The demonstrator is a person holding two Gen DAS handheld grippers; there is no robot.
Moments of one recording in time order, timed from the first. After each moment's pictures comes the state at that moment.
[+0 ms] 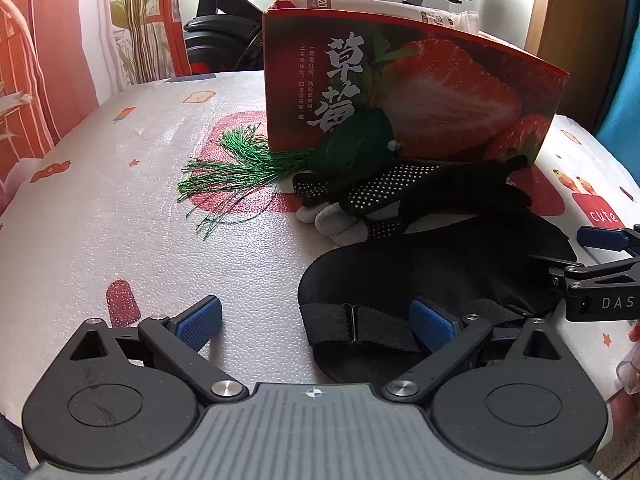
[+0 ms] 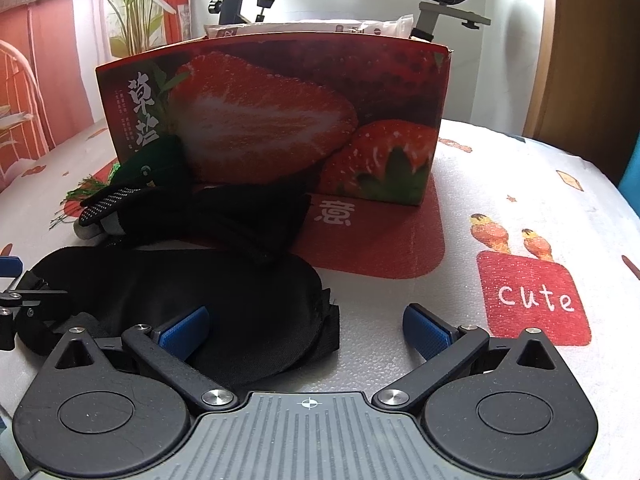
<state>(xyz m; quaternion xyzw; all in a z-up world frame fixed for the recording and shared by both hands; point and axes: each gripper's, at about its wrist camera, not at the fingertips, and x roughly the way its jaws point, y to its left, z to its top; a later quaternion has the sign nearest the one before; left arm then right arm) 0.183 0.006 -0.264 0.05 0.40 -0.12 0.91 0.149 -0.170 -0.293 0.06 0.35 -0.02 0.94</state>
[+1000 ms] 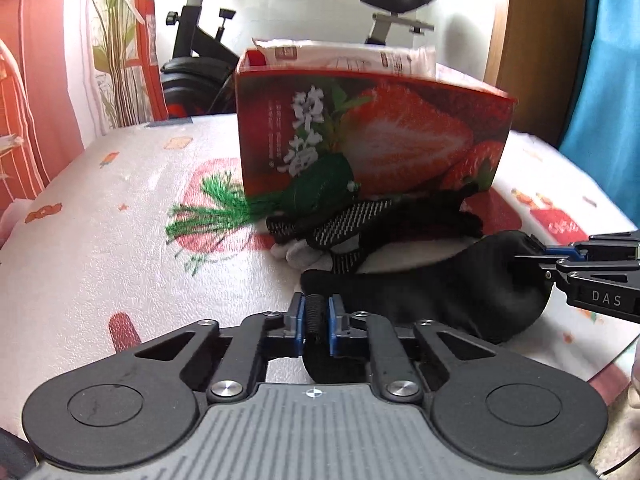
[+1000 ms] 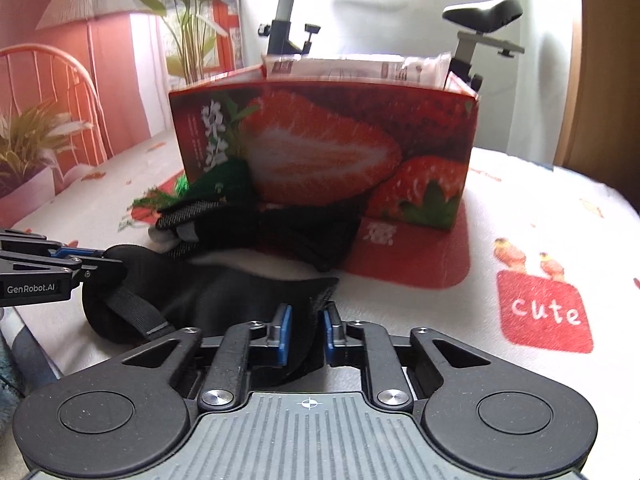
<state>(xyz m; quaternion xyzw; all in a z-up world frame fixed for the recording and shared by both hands) 0.158 0.008 -0.241 0.05 0.34 -0.16 0.92 0.112 -0.160 -0.263 0.06 0.31 0.04 0.95</state>
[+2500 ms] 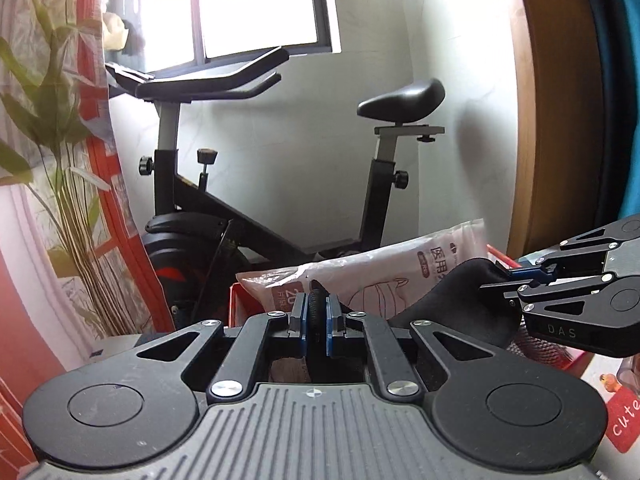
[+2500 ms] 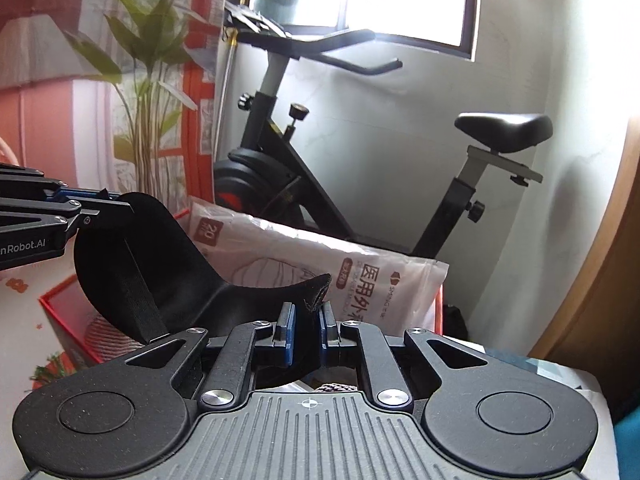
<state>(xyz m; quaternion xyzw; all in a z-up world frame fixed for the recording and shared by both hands) 0.350 -0.069 -0.119 0.11 0.20 -0.17 0.96 0.329 -0.220 -0.149 -0.03 0.25 0.02 0.97</state>
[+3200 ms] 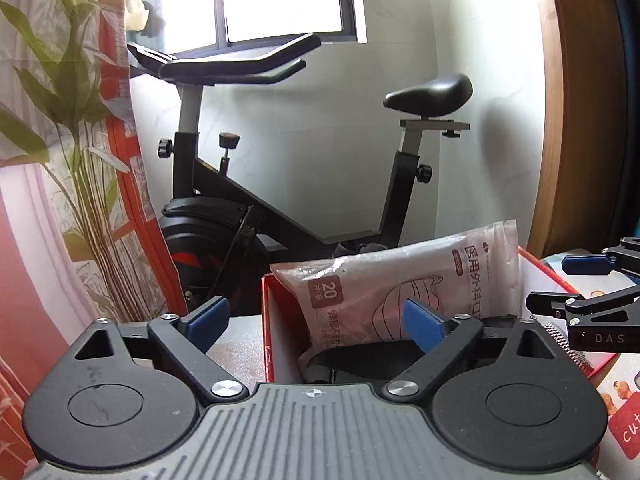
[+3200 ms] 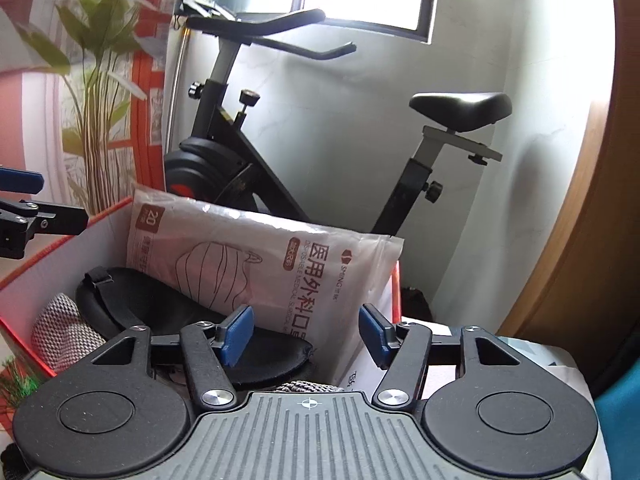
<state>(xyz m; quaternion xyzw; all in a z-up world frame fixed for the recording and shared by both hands) 0.369 -0.037 -0.117 0.09 0.22 -0.15 0.96 0.320 -0.231 -0.164 -0.01 0.24 -0.04 0.97</state>
